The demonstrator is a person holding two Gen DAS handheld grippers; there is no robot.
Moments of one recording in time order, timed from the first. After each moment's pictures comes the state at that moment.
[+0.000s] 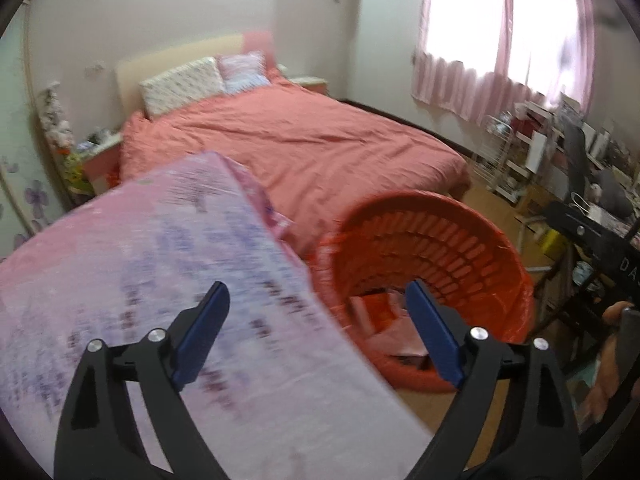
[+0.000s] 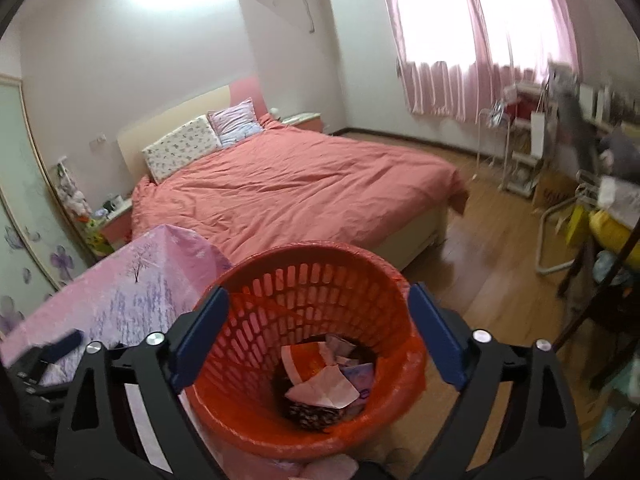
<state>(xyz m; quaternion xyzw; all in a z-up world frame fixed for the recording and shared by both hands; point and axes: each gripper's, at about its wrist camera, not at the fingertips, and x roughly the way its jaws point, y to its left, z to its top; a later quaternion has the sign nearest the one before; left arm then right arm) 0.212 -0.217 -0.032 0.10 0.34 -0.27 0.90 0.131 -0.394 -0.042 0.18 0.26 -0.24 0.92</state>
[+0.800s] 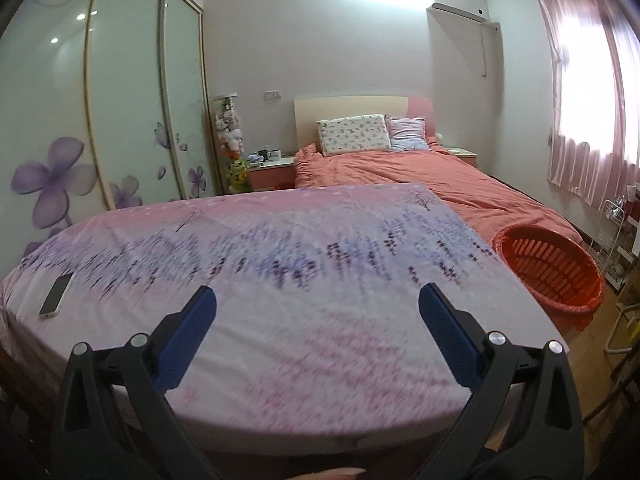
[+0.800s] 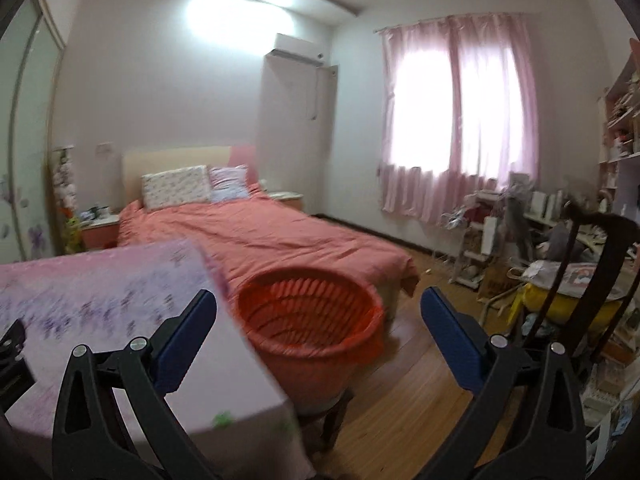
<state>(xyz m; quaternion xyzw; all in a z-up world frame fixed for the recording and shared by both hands) 0.039 0.008 -0.006 0.04 0.23 0.00 0.97 0.001 -0.227 -0.006 0.03 0.15 -0.30 0.94</state>
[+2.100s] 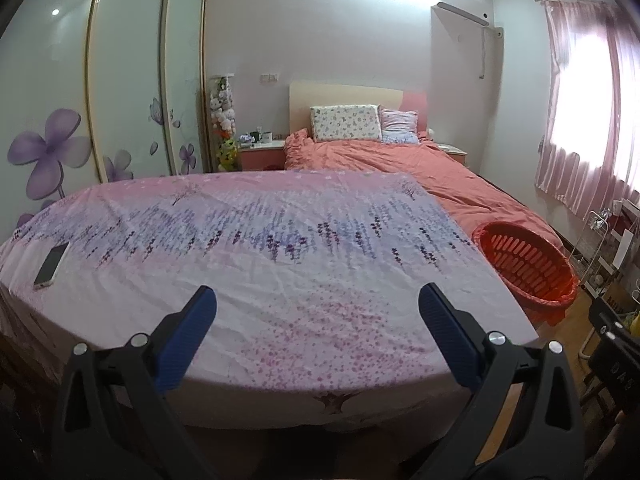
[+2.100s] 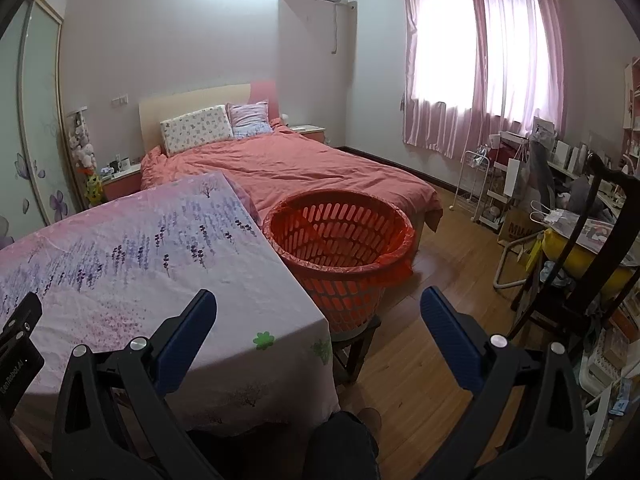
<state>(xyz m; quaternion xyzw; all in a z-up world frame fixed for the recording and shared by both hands) 0.006 0.012 0.003 0.00 0.26 -0.03 0.96 -0.002 -0.211 -0.022 0.08 0.26 -0.26 0.93</state>
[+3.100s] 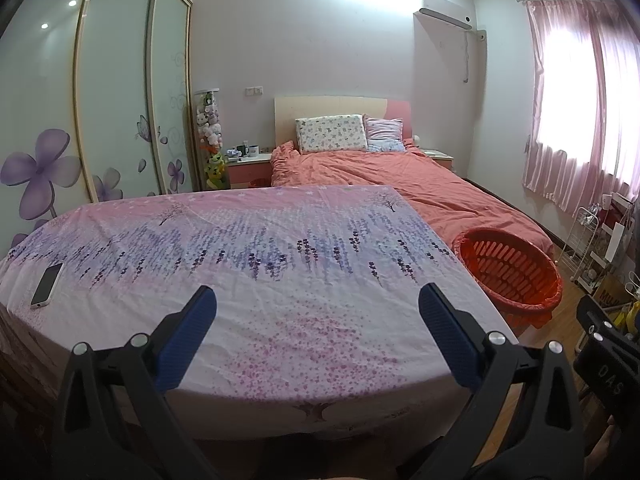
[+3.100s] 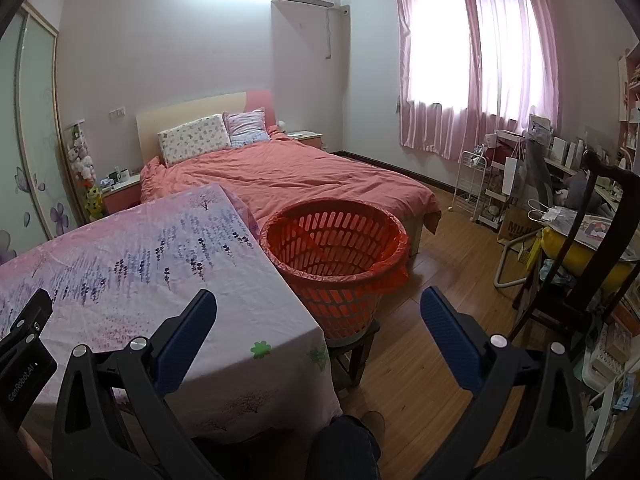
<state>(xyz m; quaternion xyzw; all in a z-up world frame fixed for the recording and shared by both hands) -0.002 -0.007 0.021 0.01 0.24 -0.05 0.97 -0.009 -0.220 -0.013 0.09 0.25 -0.26 0.93</state>
